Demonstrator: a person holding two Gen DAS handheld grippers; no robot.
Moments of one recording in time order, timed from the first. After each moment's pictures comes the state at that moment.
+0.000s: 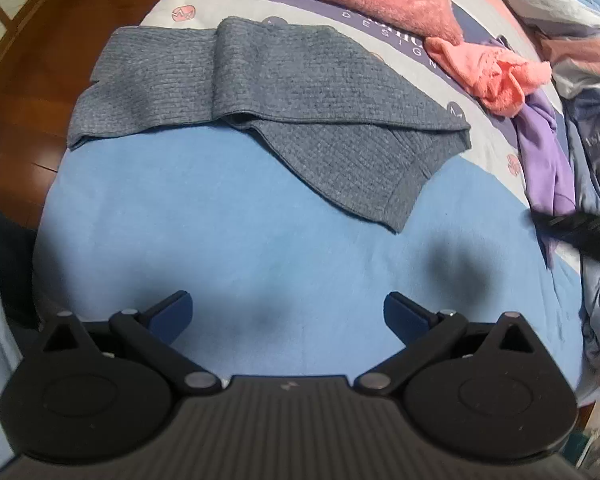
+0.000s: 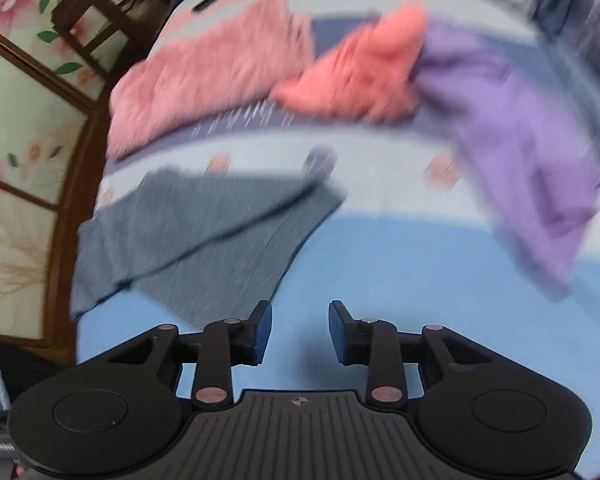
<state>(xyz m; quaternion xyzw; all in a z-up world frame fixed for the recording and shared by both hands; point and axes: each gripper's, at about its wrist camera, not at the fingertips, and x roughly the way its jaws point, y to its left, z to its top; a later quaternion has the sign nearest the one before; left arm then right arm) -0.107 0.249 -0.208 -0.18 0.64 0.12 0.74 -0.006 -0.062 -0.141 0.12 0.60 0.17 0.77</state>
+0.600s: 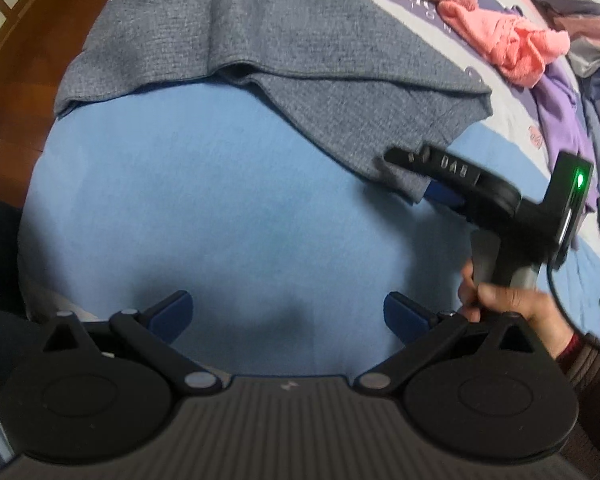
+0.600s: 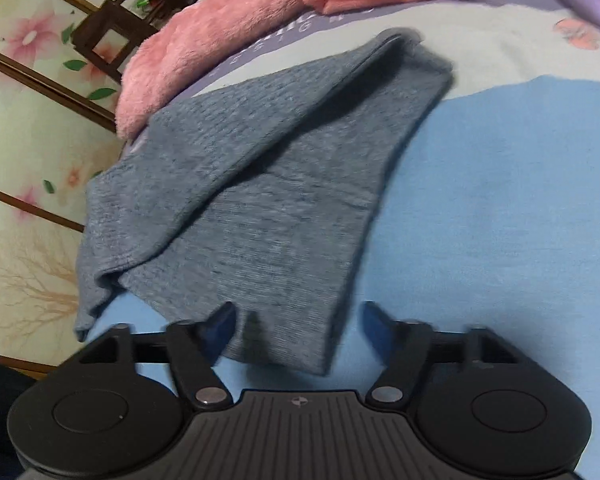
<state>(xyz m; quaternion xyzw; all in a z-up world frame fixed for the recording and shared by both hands) -0.112 0.240 -0.251 -0.17 0.66 0.12 0.72 -0.012 0.021 -0.278 0.21 0.56 0.22 0.77</state>
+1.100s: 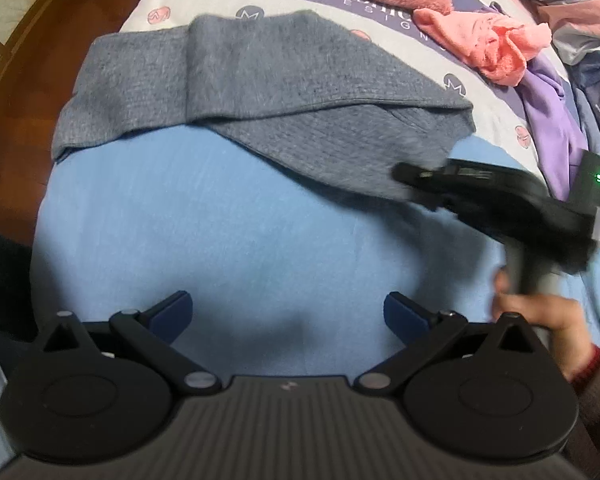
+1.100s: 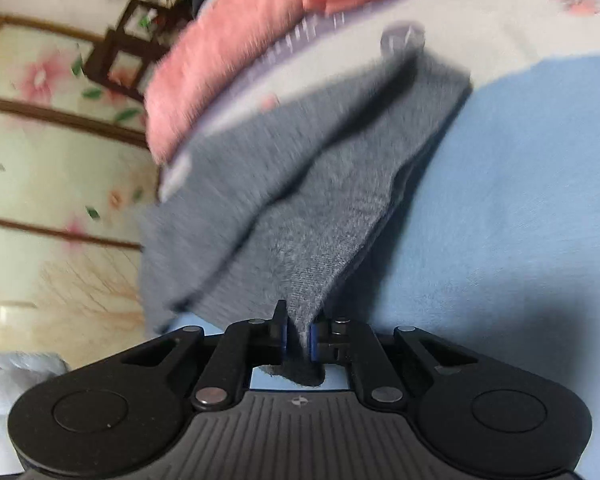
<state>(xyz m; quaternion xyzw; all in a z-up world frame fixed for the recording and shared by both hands) -0.086 0.221 -0.222 -0.13 0.66 0.11 0.73 -0.003 -0.016 -0.244 0.32 0.56 0.25 0.72</state>
